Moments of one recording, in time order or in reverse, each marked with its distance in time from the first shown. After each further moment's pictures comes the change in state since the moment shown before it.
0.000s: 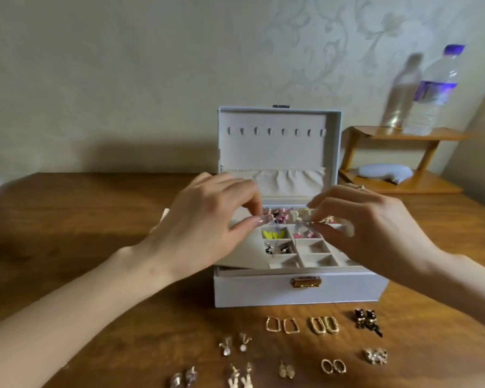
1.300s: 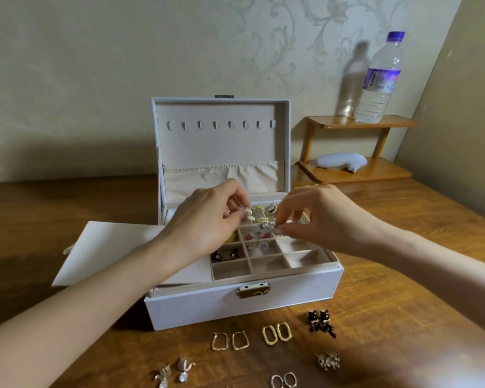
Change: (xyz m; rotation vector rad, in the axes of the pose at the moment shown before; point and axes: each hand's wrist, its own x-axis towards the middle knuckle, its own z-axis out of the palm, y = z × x) left_hand 0.054 0.015 0.073 -0.333 -0.262 -0.389; right_hand -0.001 0.046 0.008 0.195 -0.270 0.305
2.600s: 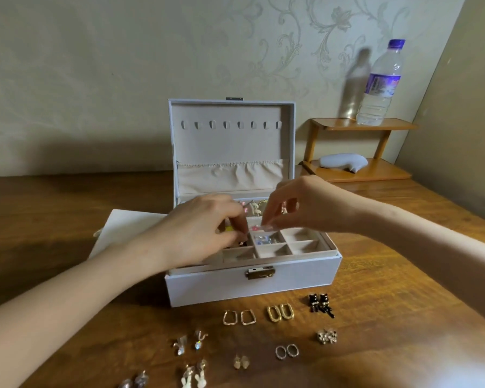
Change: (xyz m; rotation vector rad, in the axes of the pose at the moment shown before) left_hand -0.034 -0.005 -0.025 0.223 -0.156 0.193; right_hand 0.011 -0.033 -0.014 0.092 -0.267 -0.003
